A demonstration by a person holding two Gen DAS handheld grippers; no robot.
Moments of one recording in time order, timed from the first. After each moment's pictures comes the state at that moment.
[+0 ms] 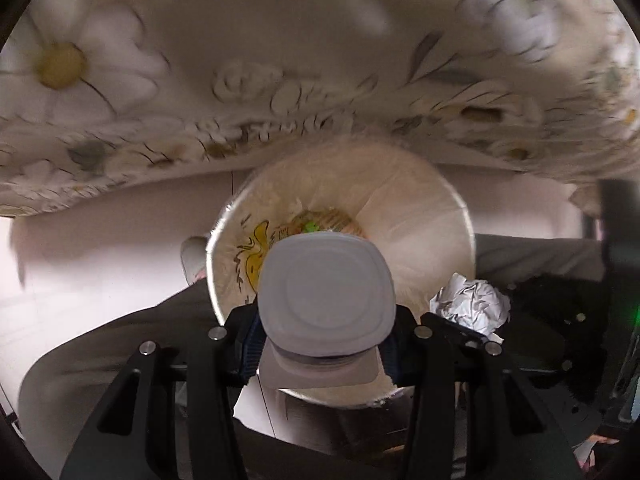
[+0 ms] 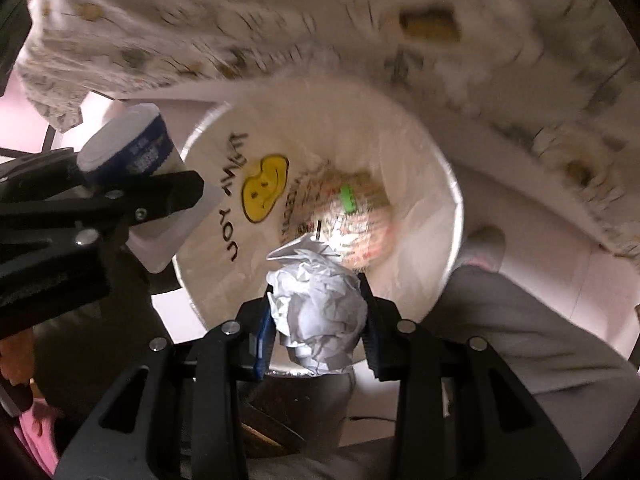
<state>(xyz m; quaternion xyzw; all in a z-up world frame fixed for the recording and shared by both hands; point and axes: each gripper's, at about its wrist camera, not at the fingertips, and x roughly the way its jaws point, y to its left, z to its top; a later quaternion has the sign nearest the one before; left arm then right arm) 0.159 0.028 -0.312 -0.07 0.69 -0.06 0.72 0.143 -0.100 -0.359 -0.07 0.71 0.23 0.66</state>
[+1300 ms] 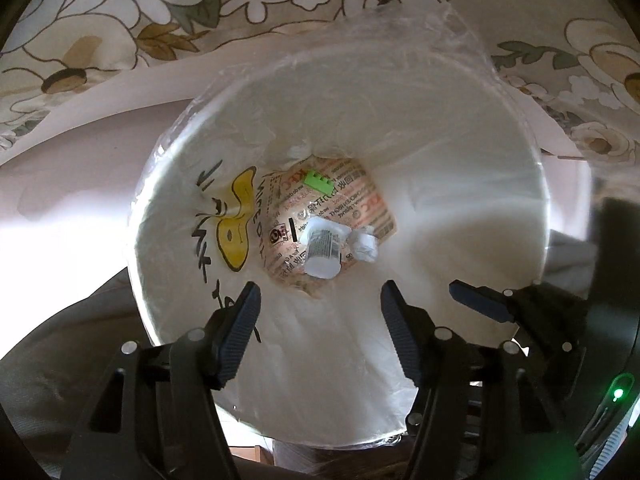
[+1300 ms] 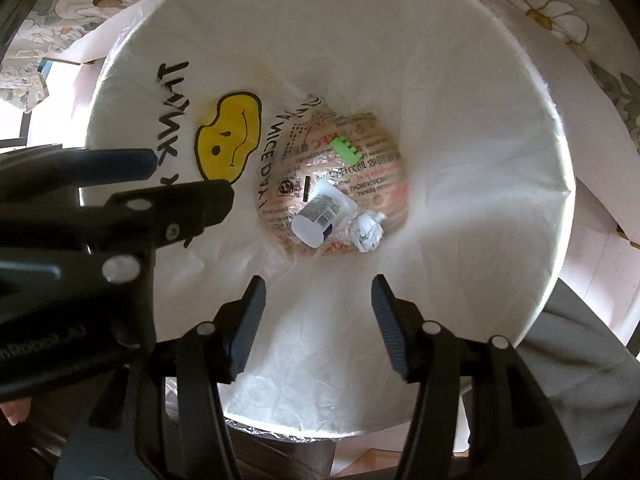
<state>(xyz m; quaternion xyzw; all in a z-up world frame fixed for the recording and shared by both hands) 0.181 0.020 -0.426 -0.10 0.77 -0.05 0.63 0.148 -0.083 -0.442 -0.10 0.77 0.21 0.60</state>
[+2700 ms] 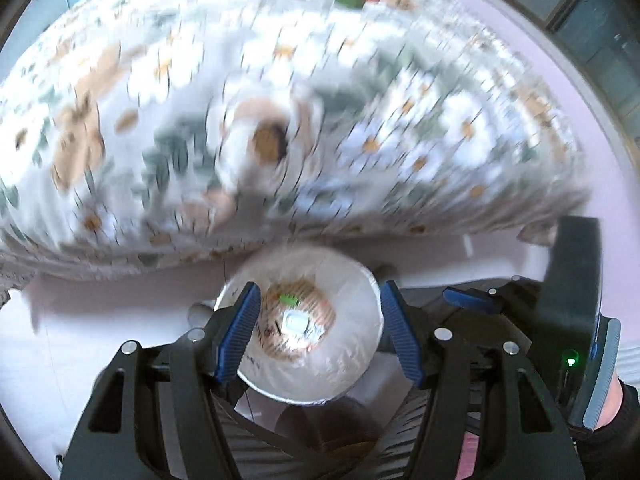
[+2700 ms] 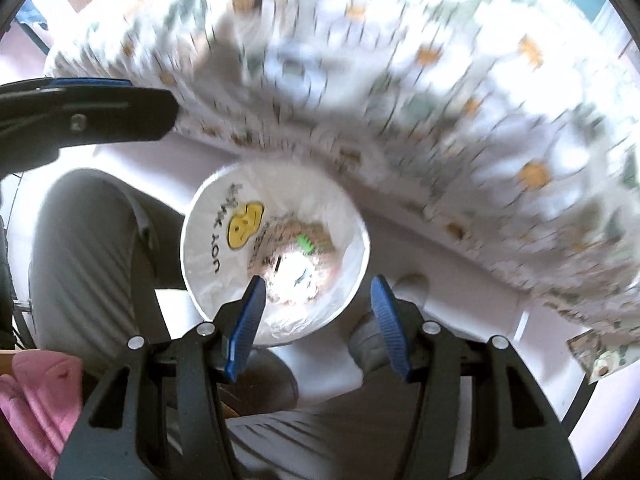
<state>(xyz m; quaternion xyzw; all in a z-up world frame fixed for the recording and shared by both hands) 0.149 0.002 -0.130 -0.06 0.57 -0.10 0.82 0.128 -0.137 -0.204 -0.15 0.59 0.23 0.76</state>
